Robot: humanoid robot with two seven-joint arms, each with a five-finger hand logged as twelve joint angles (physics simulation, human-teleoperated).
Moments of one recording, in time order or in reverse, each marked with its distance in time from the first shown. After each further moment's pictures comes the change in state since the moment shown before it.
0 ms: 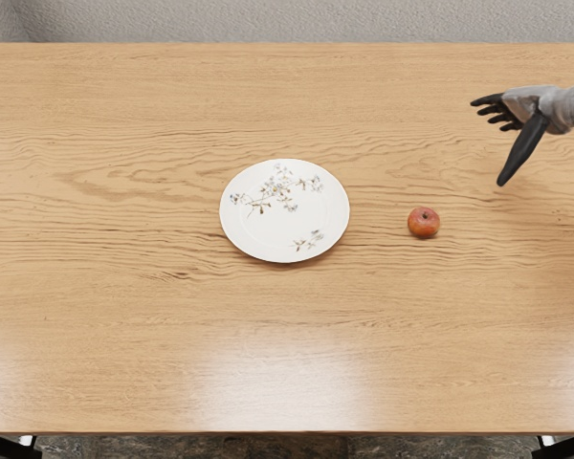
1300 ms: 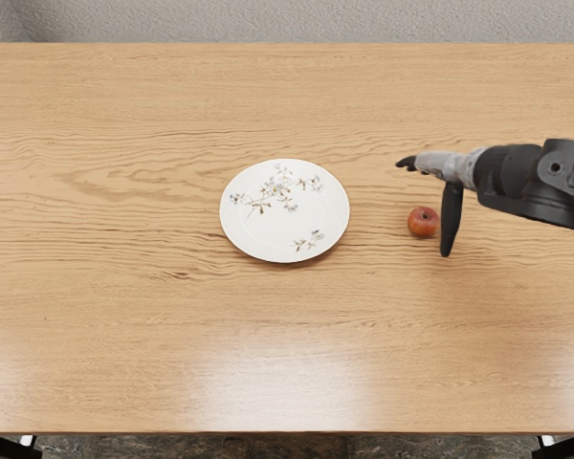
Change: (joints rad) left arm 0.000 0.000 0.000 0.000 0.000 0.000 0.000; right arm 0.003 -0.212 0.115 1.112 -0.318 -0.549 -0.585
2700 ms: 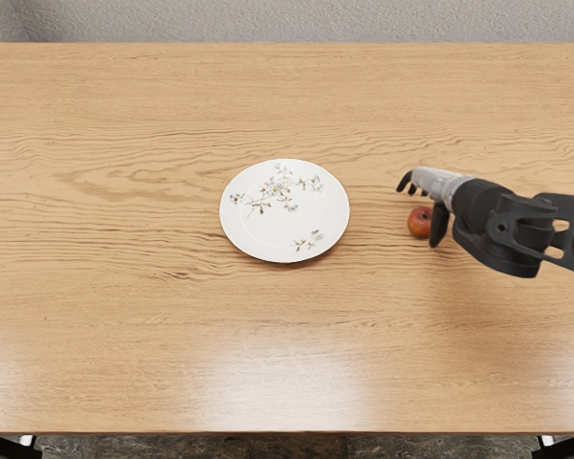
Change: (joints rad) left arm 0.000 0.000 0.000 0.000 0.000 0.000 0.000; right arm -0.092 0.133 -0.112 -0.100 -0.198 -0.235 0.000
